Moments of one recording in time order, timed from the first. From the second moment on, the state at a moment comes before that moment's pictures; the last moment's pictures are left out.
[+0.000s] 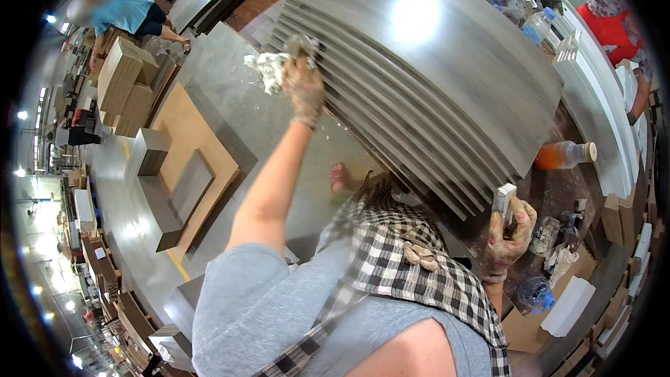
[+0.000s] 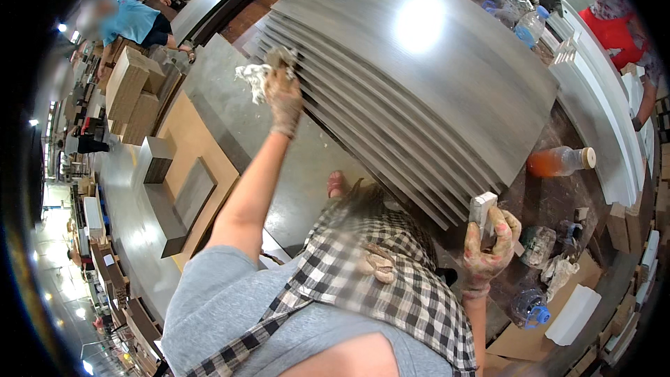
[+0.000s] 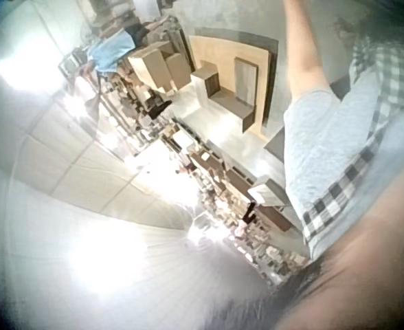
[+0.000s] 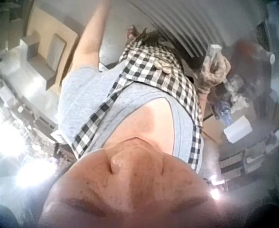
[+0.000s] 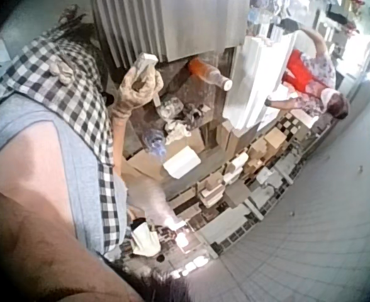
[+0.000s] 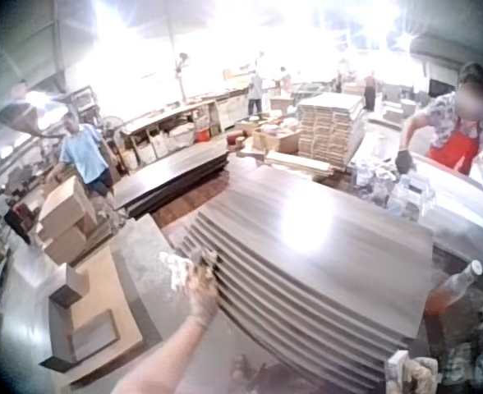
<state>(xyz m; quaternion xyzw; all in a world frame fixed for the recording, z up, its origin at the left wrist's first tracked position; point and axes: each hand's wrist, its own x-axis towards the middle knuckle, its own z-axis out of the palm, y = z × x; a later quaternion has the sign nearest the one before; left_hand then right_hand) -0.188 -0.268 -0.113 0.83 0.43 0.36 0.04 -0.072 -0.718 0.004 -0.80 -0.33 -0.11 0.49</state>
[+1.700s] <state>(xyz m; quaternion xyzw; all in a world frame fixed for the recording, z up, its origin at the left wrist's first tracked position) -0.297 -0.369 -0.129 0.50 0.46 0.48 0.55 0.013 -0.869 -0.036 -0.93 -0.12 -0.23 0.25</state>
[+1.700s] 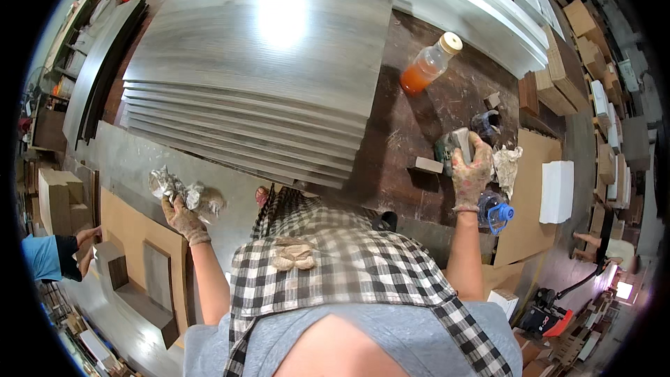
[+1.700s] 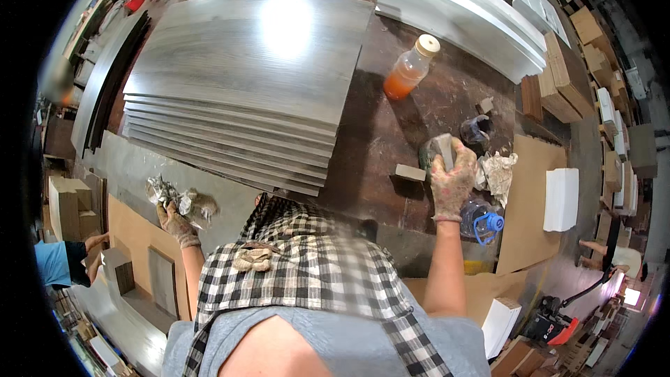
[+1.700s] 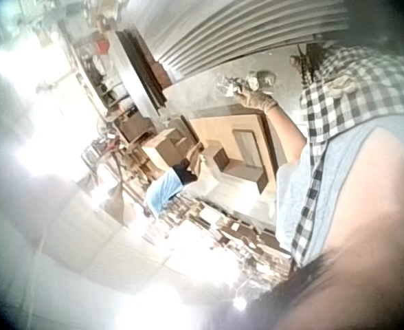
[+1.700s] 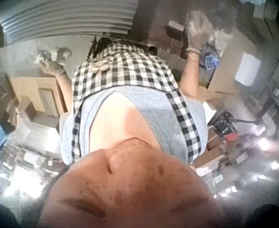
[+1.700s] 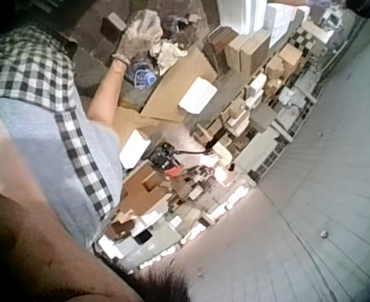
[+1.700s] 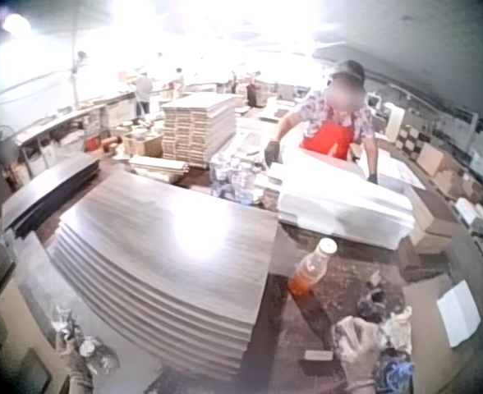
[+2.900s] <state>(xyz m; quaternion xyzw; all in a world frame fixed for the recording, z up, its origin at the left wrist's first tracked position) -0.239 0.001 -0.029 0.43 0.33 0.60 0.59 0.139 -0.454 0.021 -0.91 -0.30 -0.15 0.25</state>
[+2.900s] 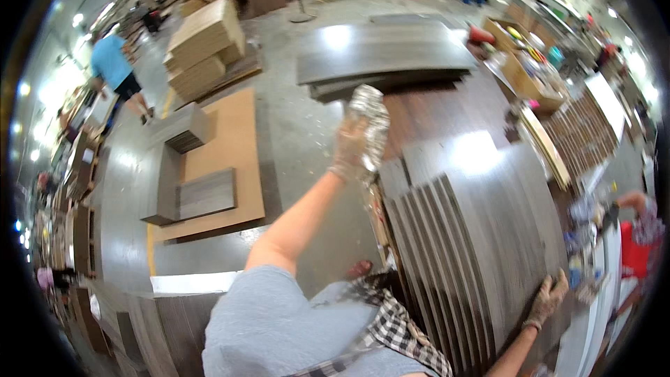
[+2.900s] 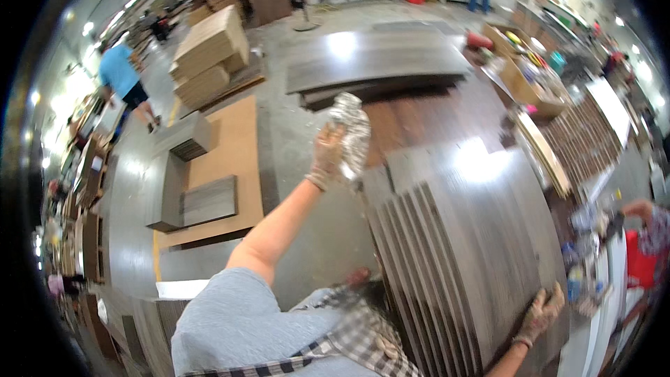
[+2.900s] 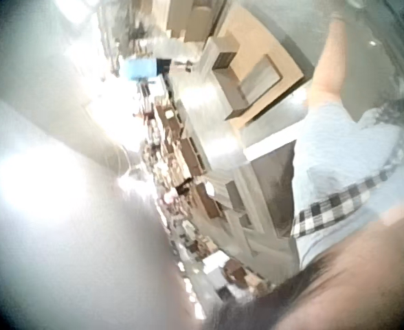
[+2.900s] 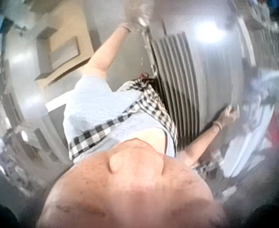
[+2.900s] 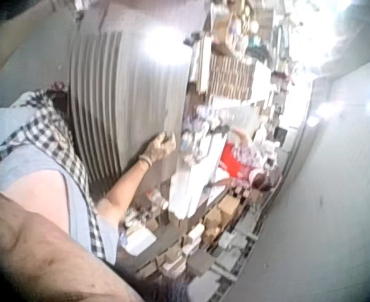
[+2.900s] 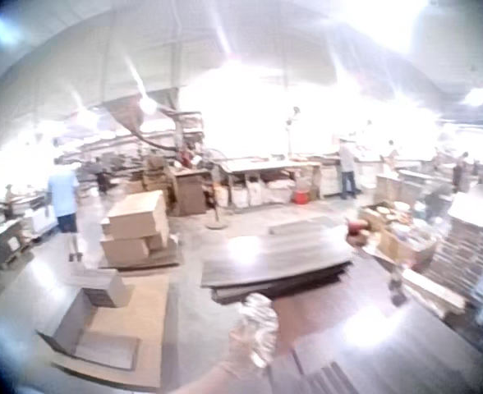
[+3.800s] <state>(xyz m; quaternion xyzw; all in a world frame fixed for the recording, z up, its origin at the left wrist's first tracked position) 0.176 -0.191 0.057 0.93 -0.09 0.24 0.28 0.284 -0.444 -0.006 -0.89 -0.31 0.26 0.22</state>
